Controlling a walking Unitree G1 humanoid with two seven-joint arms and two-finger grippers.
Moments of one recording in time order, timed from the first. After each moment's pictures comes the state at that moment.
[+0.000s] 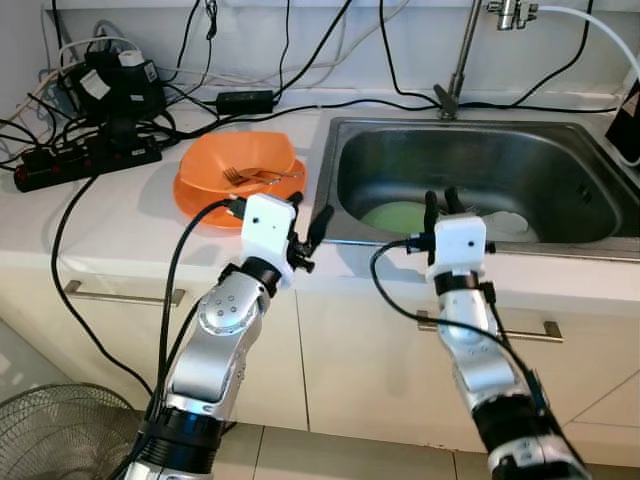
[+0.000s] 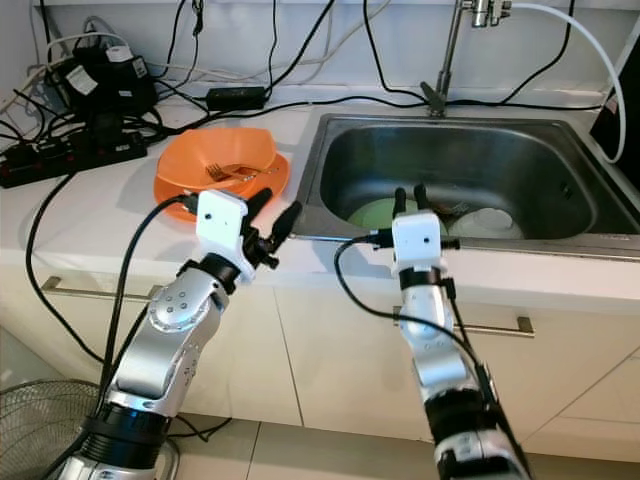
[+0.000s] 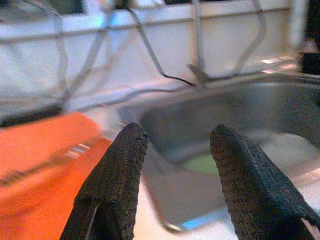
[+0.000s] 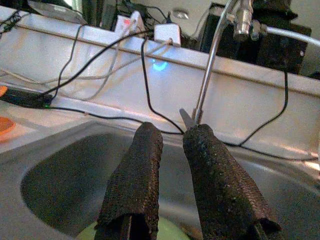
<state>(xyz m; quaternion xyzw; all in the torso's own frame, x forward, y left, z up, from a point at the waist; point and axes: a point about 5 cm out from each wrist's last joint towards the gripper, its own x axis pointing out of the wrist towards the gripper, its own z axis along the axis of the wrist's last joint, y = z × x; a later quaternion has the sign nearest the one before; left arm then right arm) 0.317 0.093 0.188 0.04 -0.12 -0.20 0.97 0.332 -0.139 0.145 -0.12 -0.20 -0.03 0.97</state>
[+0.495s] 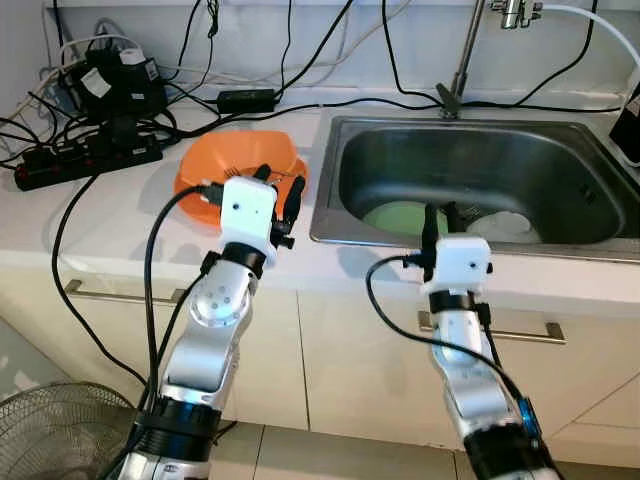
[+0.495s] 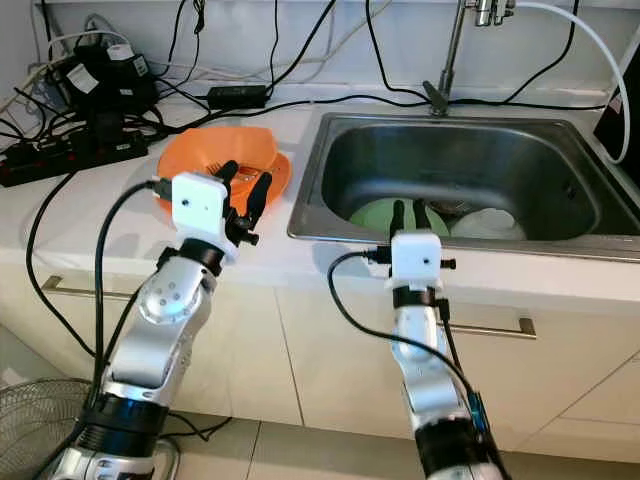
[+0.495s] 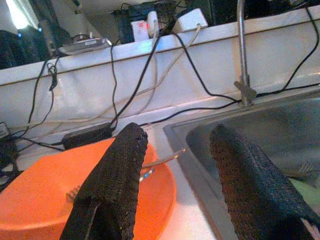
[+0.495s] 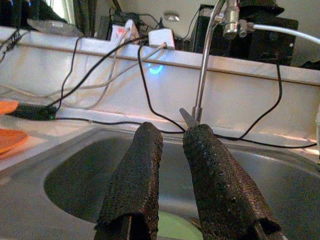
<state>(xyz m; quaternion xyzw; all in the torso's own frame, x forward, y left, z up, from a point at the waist) 0.322 0.107 0.197 0.07 -0.17 -0.12 0.98 0.310 -0.129 0.140 -0.08 -0.22 -0.04 0.97</state>
